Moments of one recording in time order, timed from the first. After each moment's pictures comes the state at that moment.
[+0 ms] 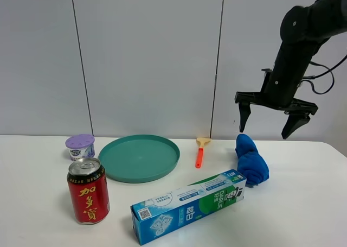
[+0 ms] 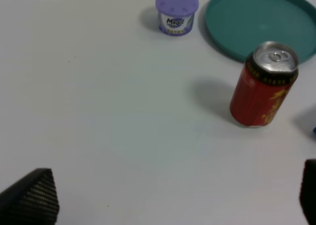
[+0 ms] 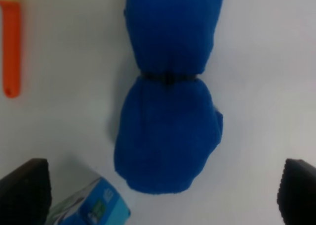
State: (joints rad) left arm 0.08 0.00 -0.51 -0.11 1.05 0.07; right arm 0.19 2.06 -1.68 0.00 0.99 0.30
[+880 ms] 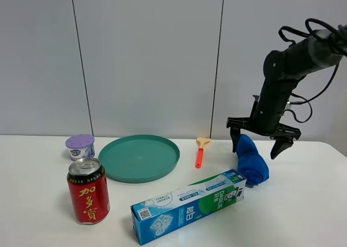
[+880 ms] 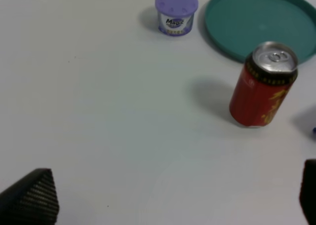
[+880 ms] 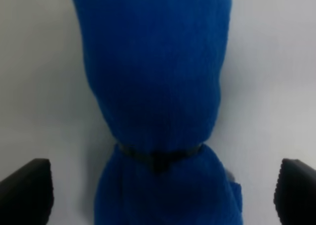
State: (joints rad) left arm 0.08 0.00 -0.51 -0.11 1.05 0.07; right arm 0.19 2.23 -1.70 -0.02 0.85 0.36
